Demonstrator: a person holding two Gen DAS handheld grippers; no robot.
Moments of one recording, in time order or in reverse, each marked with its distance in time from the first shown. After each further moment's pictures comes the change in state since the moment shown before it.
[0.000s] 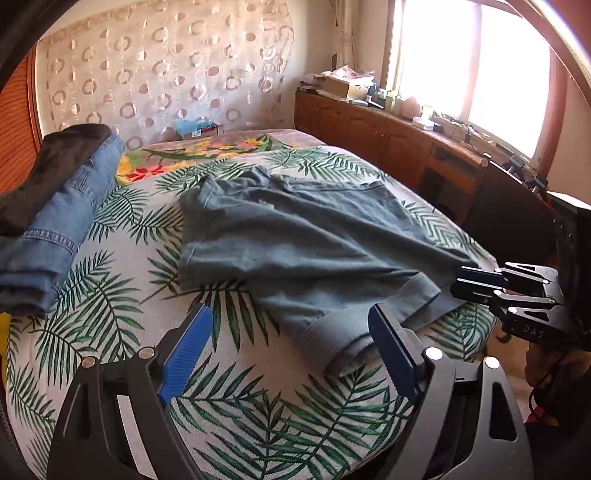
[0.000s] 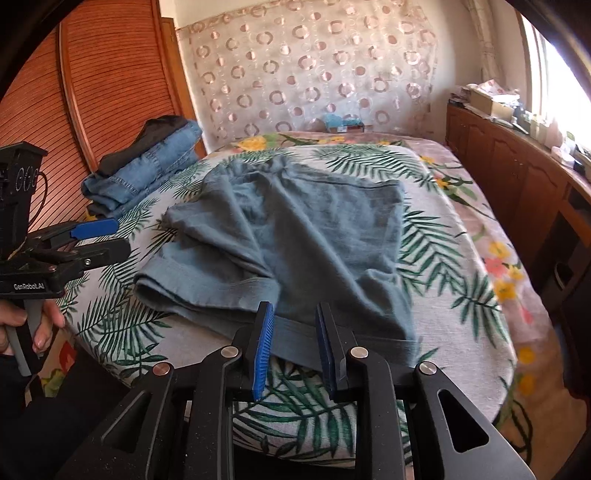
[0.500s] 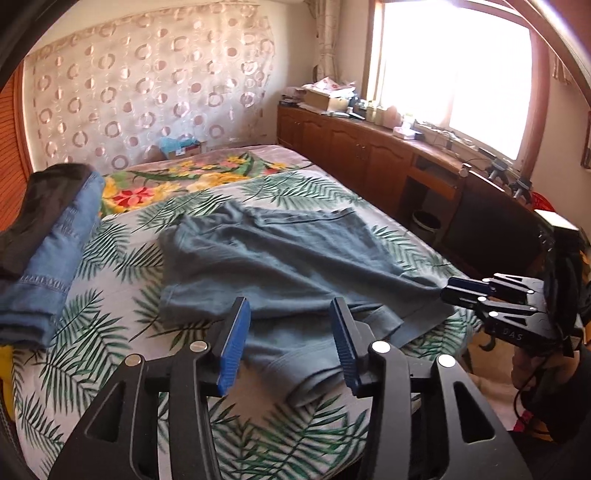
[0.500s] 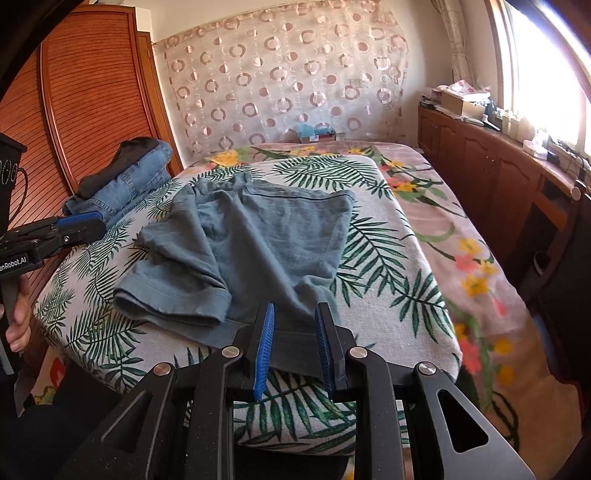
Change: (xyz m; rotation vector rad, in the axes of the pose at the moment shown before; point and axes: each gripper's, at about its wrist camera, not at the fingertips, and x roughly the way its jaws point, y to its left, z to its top) left arm -0.021 -0.021 0.030 0.039 -0.051 -0.035; right arm -0.024 -0.010 -0.001 0.055 -0.051 -0.087
